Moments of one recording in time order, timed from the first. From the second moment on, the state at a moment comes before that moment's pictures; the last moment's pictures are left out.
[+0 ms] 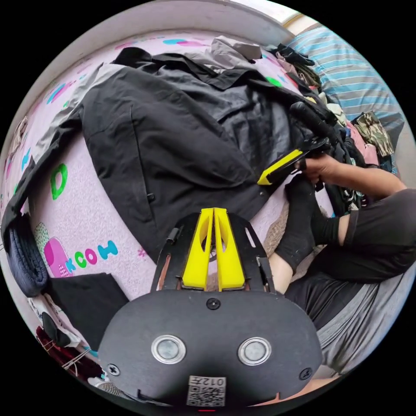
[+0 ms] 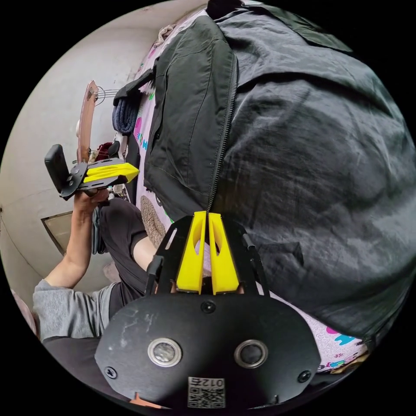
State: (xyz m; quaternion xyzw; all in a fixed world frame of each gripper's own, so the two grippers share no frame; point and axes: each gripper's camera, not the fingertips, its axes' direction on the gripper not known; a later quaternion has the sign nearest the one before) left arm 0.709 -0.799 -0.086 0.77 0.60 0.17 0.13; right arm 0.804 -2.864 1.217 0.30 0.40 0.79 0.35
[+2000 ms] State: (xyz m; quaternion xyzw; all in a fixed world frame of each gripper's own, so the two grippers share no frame) left arm 0.709 -1.060 -0.206 0.69 0.69 0.23 -0.01; right arm 0.968 -2.187 0.884 -0.14 0.64 0.70 0.27
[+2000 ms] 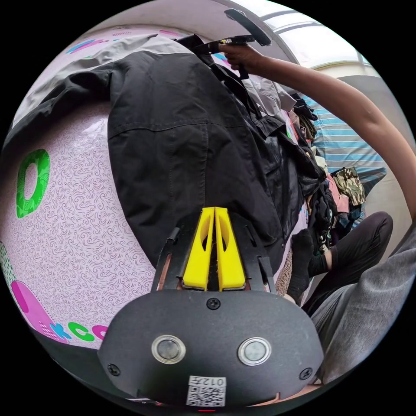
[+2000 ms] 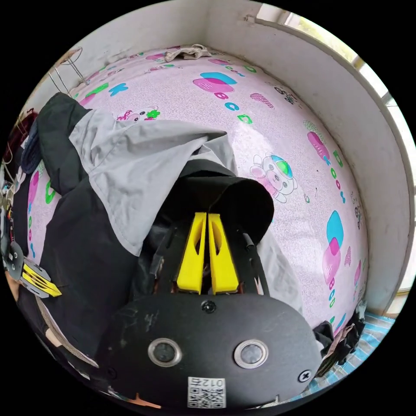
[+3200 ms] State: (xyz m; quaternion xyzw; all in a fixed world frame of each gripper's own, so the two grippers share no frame) left arm 0.708 -1.038 -0.173 0.63 0.76 0.11 -0.03; right arm 1.136 -2.012 0.778 -0.11 0.59 0.77 0.23
